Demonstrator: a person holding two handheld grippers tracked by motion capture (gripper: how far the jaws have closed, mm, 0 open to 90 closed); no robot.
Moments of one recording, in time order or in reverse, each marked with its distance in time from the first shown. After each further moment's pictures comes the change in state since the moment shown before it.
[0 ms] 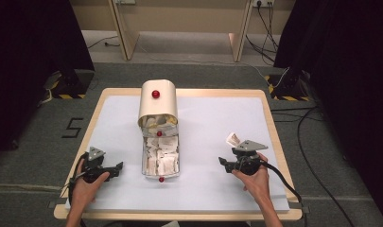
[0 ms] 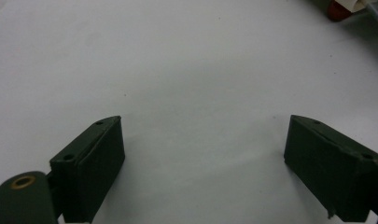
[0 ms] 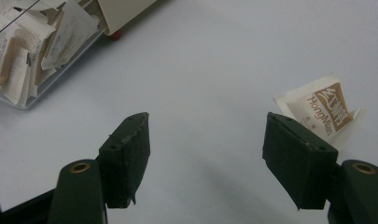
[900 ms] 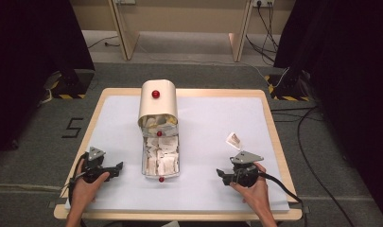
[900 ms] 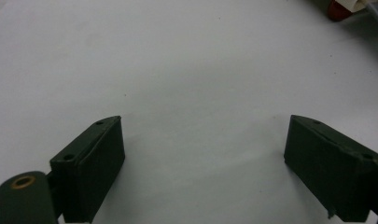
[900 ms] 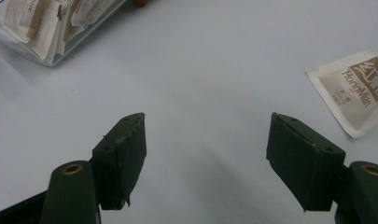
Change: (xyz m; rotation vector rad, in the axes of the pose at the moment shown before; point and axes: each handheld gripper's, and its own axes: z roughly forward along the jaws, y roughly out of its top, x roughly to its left) left arm 0.000 0.000 0.000 0.002 0.000 0.003; right arm 0.024 -0.020 -0.007 0.041 0.005 -0.065
